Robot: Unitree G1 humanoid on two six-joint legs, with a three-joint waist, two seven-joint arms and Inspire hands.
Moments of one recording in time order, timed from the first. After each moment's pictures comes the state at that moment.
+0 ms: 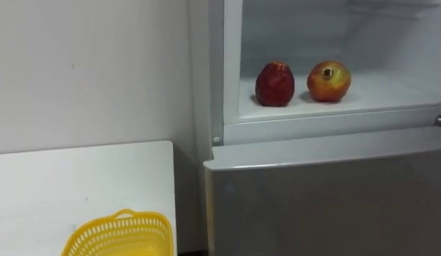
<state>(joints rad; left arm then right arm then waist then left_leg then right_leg) 0.17 0.19 0.02 1.09 0.32 0.12 0.02 0.14 -0.20 -0.12 0.94 0.09 0.07 -0.12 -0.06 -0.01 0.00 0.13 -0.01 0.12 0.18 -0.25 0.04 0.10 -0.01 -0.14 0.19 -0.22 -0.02</state>
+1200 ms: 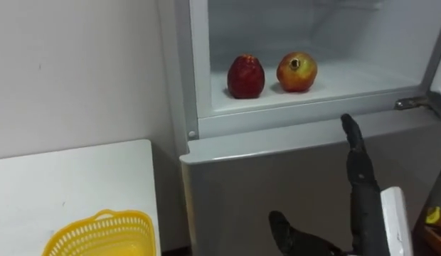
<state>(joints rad) 0.20 0.24 -0.17 1.13 0.30 -0.02 -0.02 0.24 -0.26 0.06 -0.45 -0.38 -0.20 -0.43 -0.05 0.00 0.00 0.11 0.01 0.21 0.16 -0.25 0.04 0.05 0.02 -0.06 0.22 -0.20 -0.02</state>
